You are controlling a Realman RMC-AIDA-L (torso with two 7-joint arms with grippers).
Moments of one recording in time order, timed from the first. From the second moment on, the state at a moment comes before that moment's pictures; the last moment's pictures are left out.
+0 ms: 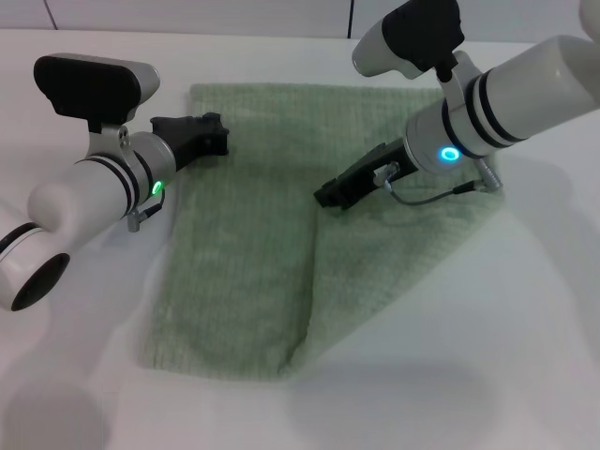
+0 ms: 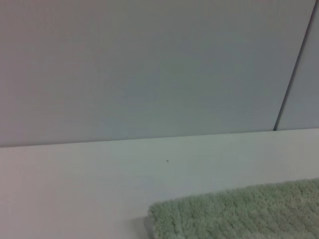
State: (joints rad) left arm -0.72 -2.08 -1.14 -0.29 2.88 0.32 -0.52; right arm 1.04 2.09 -1.42 -0.41 -2.11 -0.92 2.20
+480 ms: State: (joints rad) left arm -0.72 -2.08 -1.14 -0.28 2.88 0.32 -0.52; right arm 1.04 2.08 -1.43 -0.41 -2.11 -0.93 2.19
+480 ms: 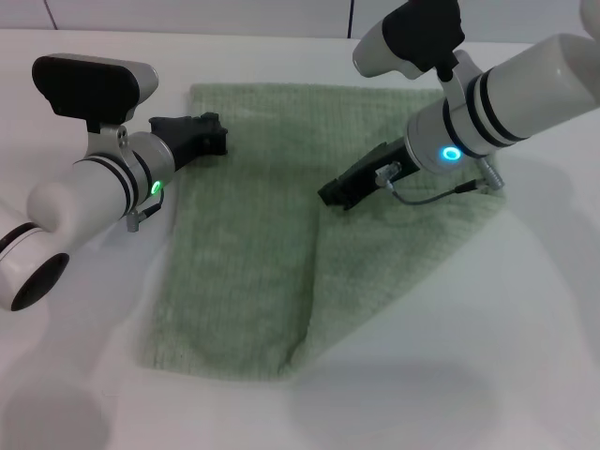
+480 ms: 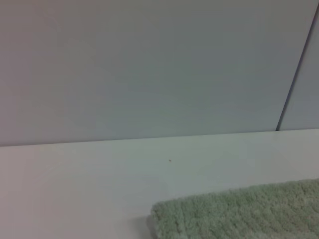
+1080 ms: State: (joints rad) left arm -0.71 -2.08 -1.14 -0.29 2.88 0.33 -0.52; right arm 0.91 2.08 -1.44 -0.65 -2.11 -1.04 2.19
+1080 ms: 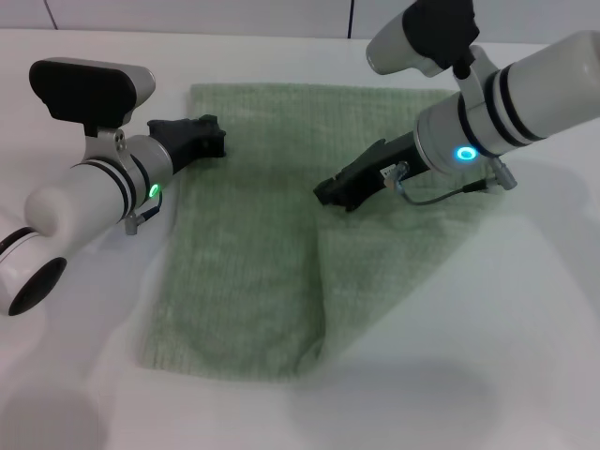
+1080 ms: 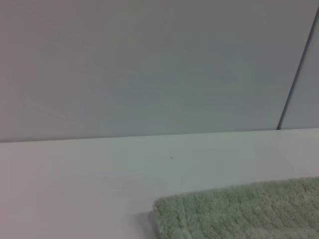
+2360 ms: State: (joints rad) left arm -0.71 -2.08 -1.14 -0.29 2.88 0.33 -0.52; right arm 0.62 2.08 -1.15 -1.37 -2.30 -1.82 2.23
